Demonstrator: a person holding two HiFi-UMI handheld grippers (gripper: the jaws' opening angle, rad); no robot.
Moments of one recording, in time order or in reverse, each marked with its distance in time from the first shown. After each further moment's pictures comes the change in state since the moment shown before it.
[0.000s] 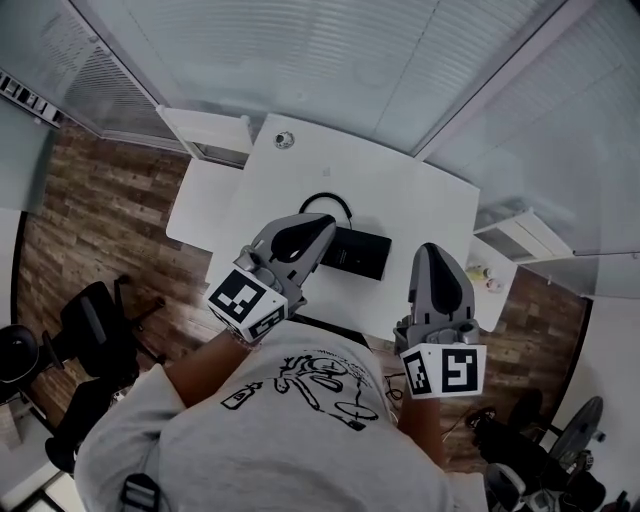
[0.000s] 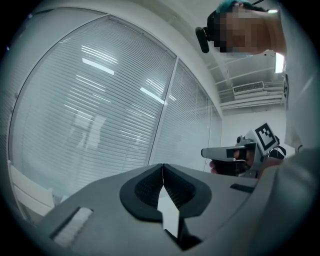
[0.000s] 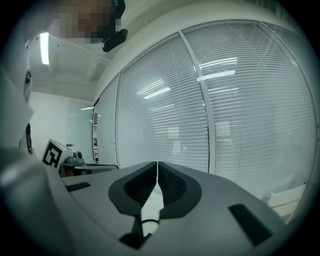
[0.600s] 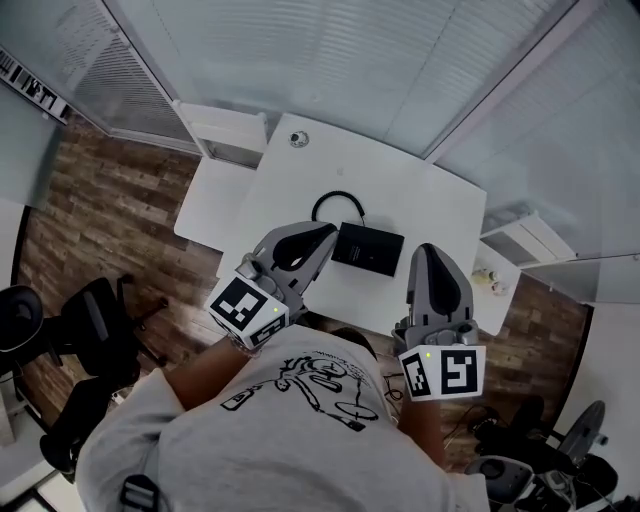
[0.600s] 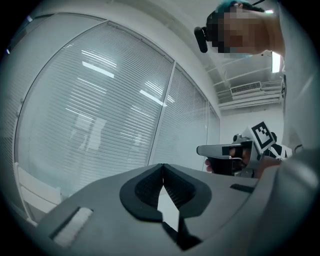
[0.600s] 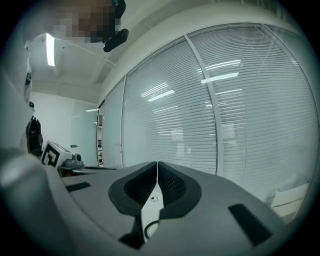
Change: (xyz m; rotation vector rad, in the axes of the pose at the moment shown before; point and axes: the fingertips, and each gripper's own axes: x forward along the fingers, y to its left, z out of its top) left arm -0.054 -0.012 -0.002 0.015 -0.015 0.004; right arm -0.018 0.051 0.002 -0.014 -0.029 0.037
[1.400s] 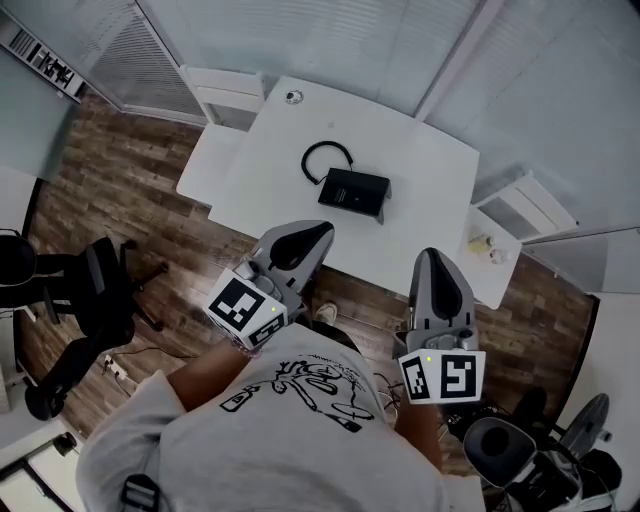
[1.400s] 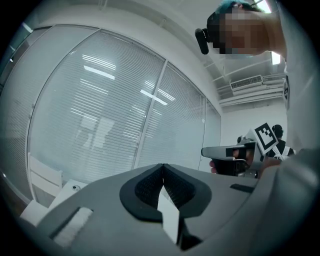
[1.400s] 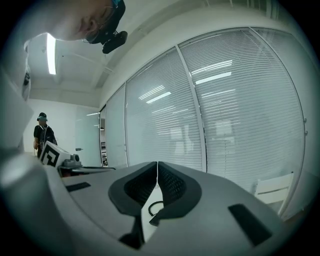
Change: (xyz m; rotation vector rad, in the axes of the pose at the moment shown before) left arm -0.045 -0.162 -0.039 0.003 0.014 0.071; right arm -0.178 -0.024 -0.023 0.047 0.001 0.003
